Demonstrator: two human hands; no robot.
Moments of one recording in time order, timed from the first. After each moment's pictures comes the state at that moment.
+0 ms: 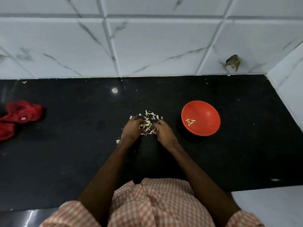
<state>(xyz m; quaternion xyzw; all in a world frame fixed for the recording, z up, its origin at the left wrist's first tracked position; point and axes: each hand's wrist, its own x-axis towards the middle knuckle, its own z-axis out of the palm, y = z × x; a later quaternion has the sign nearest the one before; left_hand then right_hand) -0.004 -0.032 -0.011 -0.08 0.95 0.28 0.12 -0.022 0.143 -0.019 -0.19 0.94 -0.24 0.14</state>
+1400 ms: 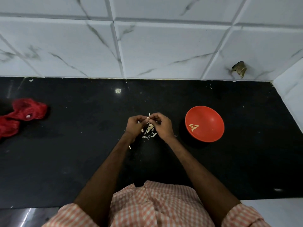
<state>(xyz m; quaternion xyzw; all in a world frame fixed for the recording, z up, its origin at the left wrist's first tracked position) -0.015 -0.031 0.001 -0.19 0.73 0.65 0.02 -0.052 0.112 -0.009 -0.08 0.81 -0.58 0.09</state>
